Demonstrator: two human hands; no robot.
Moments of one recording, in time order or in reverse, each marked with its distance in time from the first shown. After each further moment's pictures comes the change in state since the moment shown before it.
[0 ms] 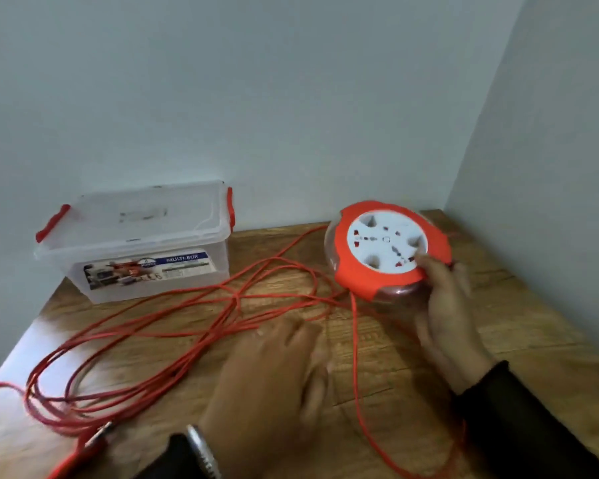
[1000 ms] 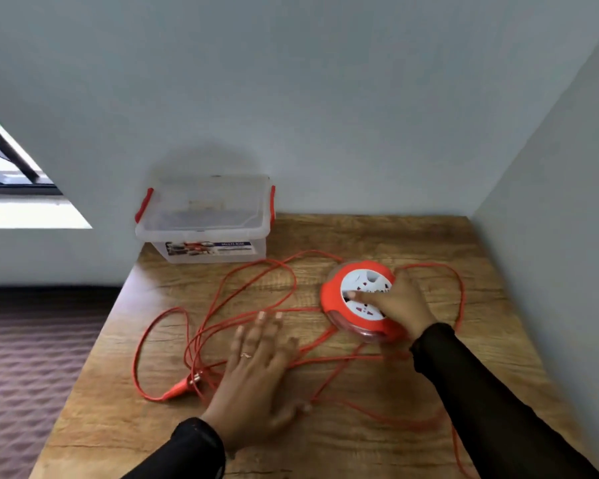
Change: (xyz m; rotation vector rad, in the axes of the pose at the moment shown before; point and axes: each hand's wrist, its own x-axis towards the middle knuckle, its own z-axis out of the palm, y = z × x) left_hand -0.056 0.006 -0.016 0.075 -0.170 -0.186; right_hand 0.014 -0.031 0.027 -1.299 -0.409 0.298
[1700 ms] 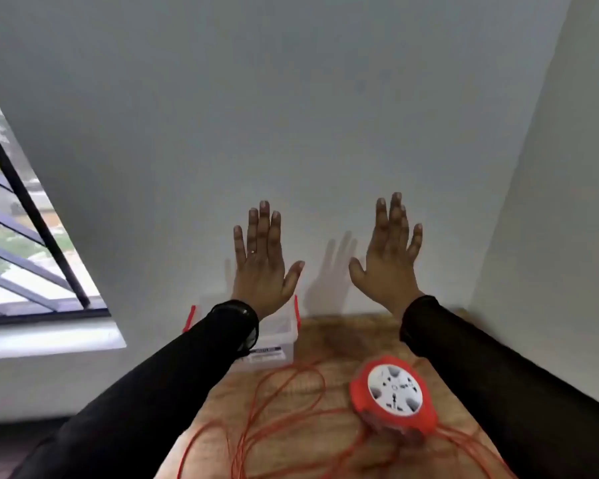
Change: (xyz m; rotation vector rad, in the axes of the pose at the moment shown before) left_hand 0.162 -0.069 -0.210 0.189 0.799 0.006; right_hand -0.030 -0.198 -0.051 -0.427 0.739 -0.800
